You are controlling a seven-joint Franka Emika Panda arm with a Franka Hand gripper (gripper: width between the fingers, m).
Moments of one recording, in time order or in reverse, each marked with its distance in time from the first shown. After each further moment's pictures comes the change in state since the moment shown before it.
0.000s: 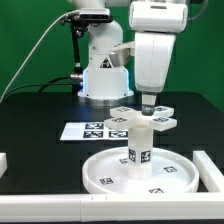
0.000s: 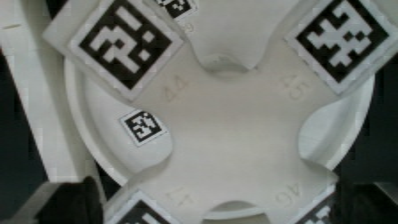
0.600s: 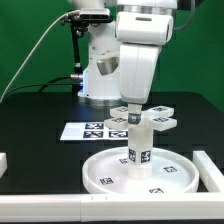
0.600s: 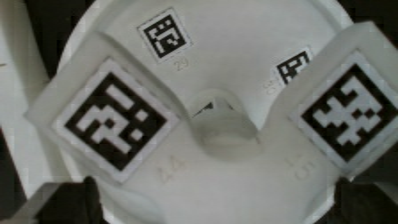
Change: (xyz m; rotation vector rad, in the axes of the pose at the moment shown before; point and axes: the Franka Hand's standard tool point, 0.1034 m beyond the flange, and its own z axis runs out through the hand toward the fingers) arm -0.019 -0.002 0.016 0.025 -0.012 0.003
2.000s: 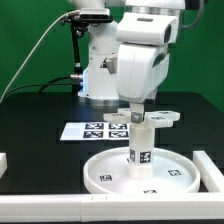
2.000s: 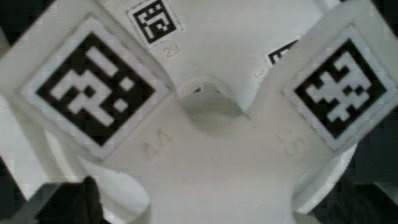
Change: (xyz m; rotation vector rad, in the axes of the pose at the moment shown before) arm 0.009 -0.006 0.000 0.014 -0.002 0.185
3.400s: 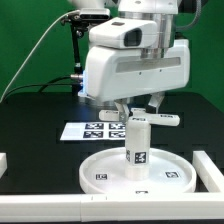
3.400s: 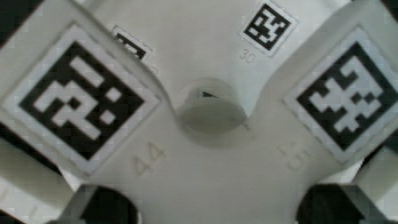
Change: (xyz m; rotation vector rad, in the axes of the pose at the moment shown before) arm -0.003 0.003 0.006 0.013 0.019 0.695
